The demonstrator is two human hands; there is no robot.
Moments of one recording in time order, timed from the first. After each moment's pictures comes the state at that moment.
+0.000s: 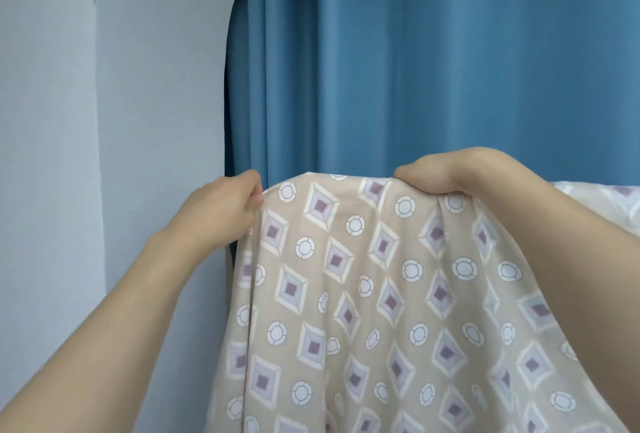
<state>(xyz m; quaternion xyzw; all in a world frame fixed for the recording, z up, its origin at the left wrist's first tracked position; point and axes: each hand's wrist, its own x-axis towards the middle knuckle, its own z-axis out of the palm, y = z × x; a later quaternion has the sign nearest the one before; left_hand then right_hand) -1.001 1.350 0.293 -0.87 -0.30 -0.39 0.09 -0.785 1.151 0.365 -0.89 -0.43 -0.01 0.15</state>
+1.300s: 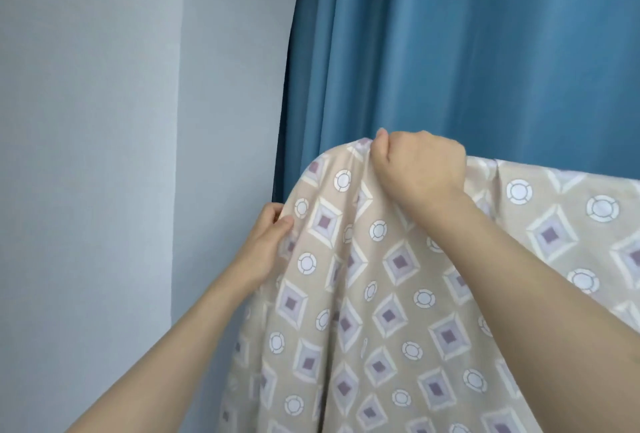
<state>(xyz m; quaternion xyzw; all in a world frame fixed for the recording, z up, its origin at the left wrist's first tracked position) -1.008 1.375 0.160 -0.71 -0.17 -0.51 -0.45 -0.856 1.229 0.307 -0.73 -0.46 -0.47 0.20</state>
